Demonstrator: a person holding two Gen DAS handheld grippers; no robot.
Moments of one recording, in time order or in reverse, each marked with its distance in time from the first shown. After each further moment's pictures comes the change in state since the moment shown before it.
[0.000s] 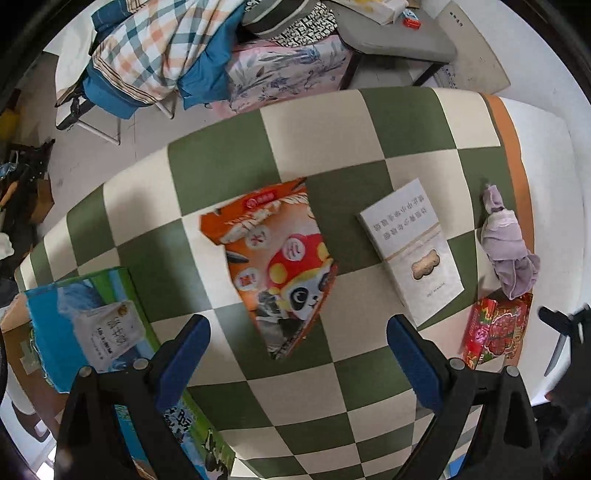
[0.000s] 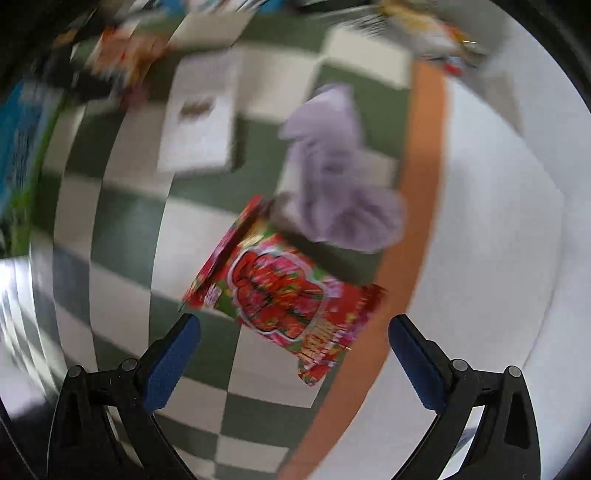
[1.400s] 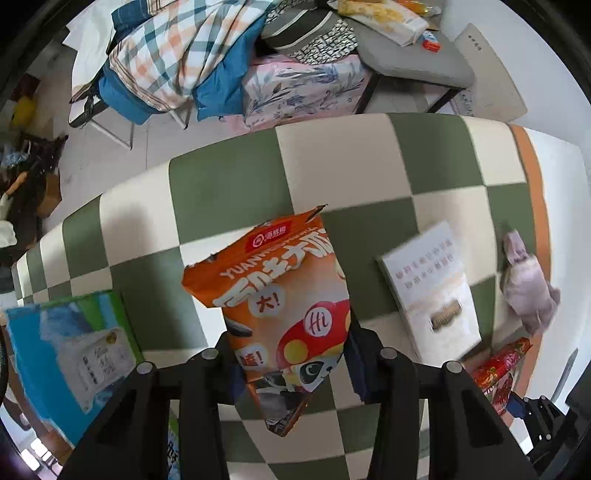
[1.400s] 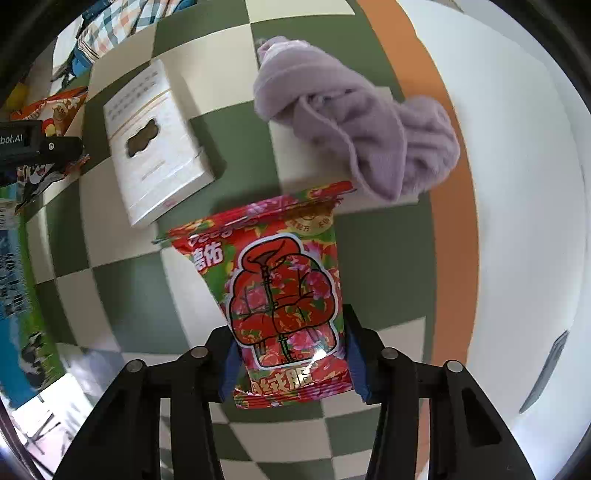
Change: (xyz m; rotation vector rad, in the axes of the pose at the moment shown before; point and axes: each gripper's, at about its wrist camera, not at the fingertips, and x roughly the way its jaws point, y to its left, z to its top) left arm 0.019 0.007 0.010 -0.075 -0.098 0.021; right arm 0.046 0.022 0.007 0.499 0.010 0.139
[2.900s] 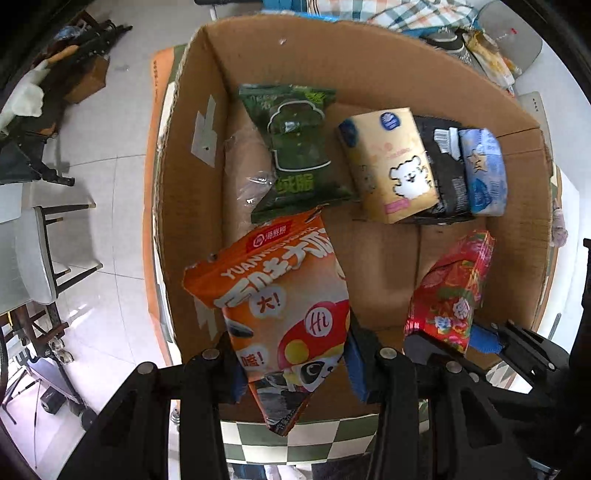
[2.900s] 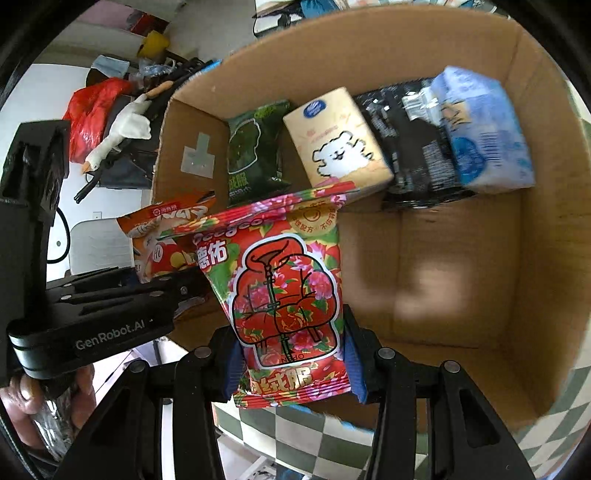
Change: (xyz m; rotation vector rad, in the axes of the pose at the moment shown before) left arm -0.052 0.381 -0.208 -0.246 0.134 -0.122; right arm -0.078 0.439 -0.118 -0.299 0.014 0.450
